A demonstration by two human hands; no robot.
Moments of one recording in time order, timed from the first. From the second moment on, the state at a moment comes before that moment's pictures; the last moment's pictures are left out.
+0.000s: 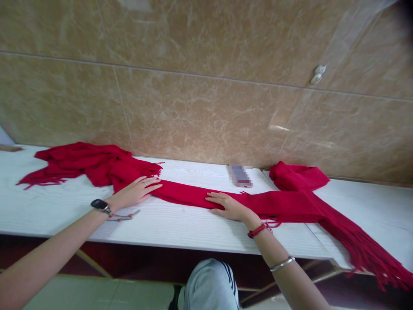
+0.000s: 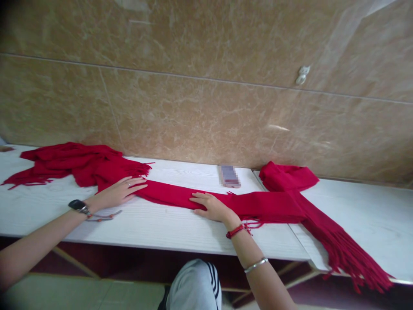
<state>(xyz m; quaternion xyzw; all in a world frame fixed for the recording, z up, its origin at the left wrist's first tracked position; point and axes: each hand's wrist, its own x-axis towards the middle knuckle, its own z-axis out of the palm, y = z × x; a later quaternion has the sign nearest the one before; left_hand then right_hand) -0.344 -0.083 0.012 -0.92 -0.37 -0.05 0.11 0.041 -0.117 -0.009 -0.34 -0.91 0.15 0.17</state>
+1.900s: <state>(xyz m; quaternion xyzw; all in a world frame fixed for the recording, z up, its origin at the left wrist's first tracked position) -0.204 -0.089 0.011 -0.95 -0.29 -0.10 -0.04 0.041 -0.120 -0.002 -0.36 -0.90 0.12 0.22</state>
